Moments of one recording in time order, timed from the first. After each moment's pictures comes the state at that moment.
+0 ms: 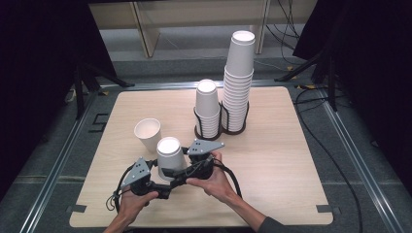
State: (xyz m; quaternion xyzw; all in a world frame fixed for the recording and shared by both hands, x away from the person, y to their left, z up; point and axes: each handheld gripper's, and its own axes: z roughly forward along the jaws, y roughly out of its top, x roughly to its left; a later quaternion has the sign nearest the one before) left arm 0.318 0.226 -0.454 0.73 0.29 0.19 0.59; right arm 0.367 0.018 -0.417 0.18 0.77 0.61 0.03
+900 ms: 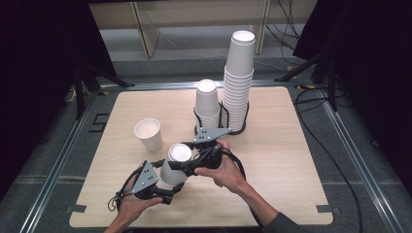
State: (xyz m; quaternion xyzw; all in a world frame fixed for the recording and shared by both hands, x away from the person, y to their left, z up) left arm 0.310 0.216 -0.454 0.78 0.23 0.24 0.53; right arm 0.376 -0.005 -0.379 0.19 0.79 0.58 -0.02
